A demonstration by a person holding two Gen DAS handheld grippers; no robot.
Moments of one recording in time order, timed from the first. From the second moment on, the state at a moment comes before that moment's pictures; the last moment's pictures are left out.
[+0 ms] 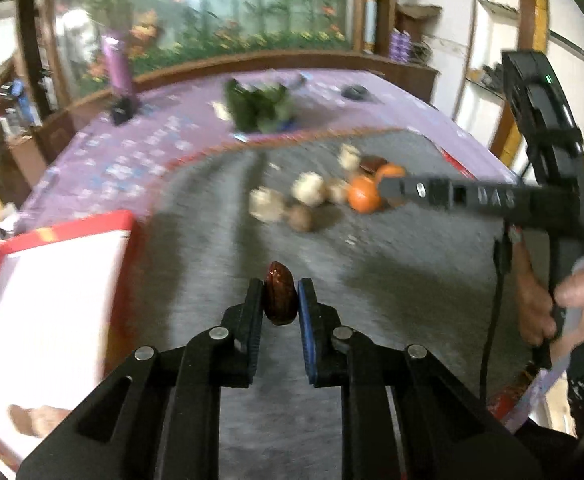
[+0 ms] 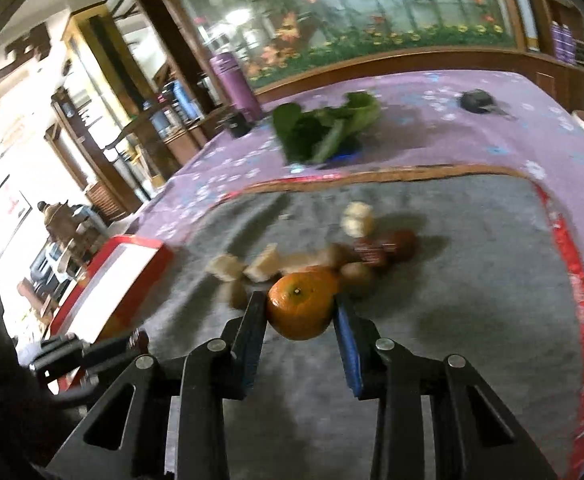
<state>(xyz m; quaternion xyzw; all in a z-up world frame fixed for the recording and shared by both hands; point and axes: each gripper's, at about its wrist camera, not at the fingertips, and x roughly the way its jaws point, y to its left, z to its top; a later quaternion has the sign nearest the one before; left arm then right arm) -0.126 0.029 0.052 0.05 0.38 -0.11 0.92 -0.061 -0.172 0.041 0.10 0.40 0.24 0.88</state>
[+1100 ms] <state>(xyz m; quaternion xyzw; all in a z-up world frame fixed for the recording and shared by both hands) -0.165 0.199 0.054 0.02 0.34 0.16 0.93 -0.130 0.072 0.044 -0.02 0.40 0.42 0.81</state>
